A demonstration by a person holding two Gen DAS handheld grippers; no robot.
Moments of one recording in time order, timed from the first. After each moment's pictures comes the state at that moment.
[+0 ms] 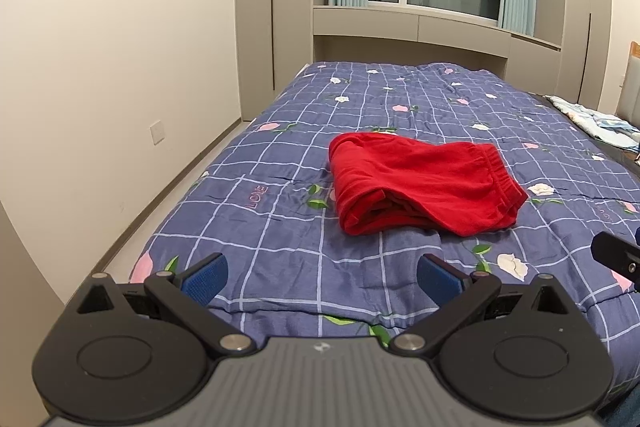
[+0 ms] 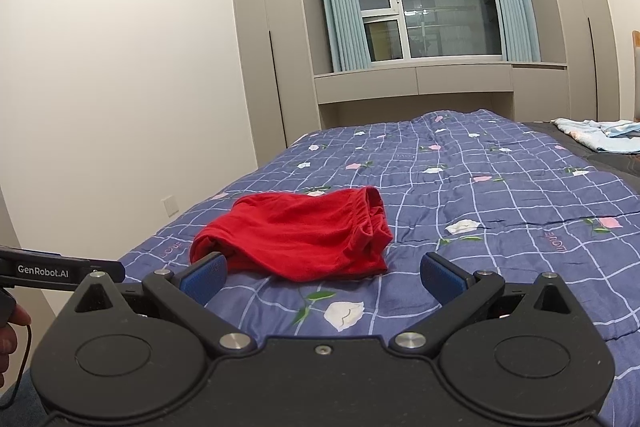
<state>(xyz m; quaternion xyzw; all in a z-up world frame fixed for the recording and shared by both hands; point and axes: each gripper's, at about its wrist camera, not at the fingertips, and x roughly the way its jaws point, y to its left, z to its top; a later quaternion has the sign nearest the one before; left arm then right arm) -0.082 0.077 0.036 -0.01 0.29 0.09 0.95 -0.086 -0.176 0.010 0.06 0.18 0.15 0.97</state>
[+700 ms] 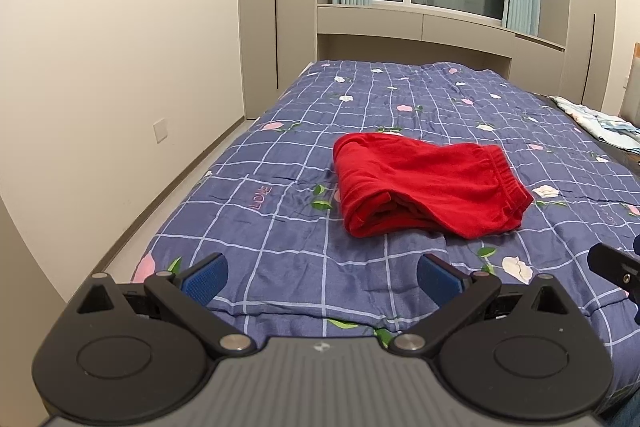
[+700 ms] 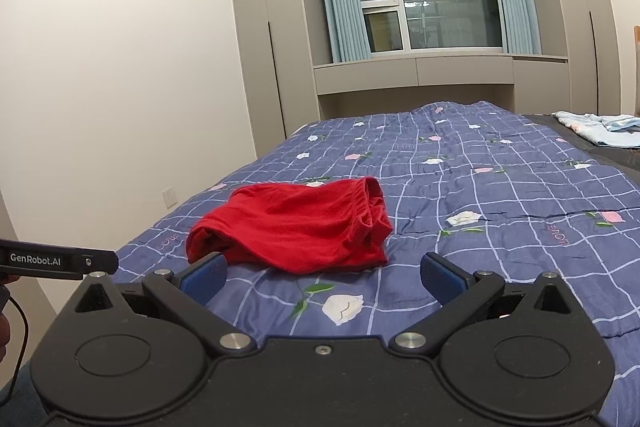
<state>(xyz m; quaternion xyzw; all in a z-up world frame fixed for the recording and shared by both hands) -0.077 0.080 0.036 -0.01 0.29 0.09 0.95 -0.077 -0.175 0.004 0.06 0.20 0.15 0.97</state>
